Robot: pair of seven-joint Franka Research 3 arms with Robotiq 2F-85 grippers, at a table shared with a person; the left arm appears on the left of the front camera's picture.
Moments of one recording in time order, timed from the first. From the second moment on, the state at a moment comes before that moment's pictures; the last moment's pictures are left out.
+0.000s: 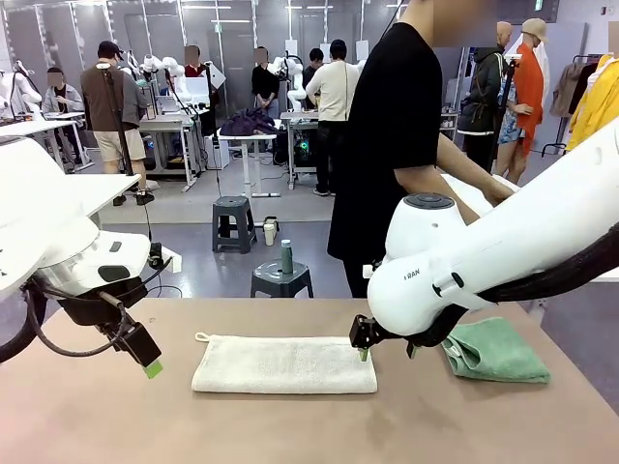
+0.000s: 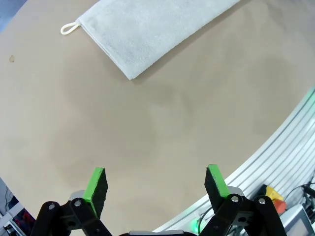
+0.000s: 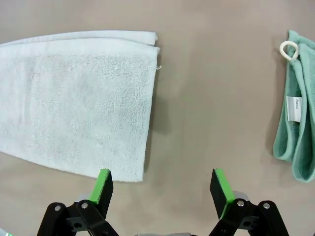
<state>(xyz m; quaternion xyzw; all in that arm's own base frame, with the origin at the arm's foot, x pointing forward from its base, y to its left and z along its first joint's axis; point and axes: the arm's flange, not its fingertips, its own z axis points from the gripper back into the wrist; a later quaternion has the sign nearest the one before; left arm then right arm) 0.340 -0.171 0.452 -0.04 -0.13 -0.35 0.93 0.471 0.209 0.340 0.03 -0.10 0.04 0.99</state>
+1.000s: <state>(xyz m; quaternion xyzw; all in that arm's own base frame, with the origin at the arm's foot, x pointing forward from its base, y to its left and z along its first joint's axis) 0.340 -0.170 0.452 -0.04 -0.13 -0.35 0.93 0.514 0.228 0.290 0.01 -0.07 0.01 1.00</state>
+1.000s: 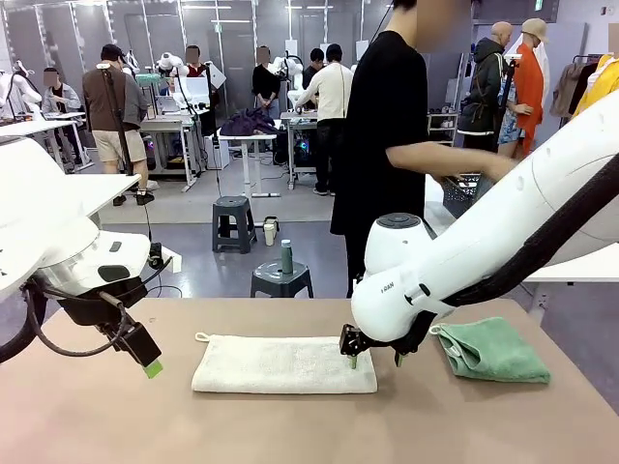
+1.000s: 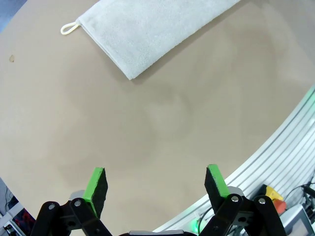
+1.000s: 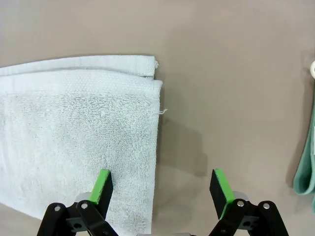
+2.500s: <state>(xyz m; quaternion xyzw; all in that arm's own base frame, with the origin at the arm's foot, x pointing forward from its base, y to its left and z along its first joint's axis) 0.340 -0.170 0.452 -0.04 -0.13 -0.35 0.93 0.528 0.224 0.297 0.05 -0.07 -0.03 1.00</state>
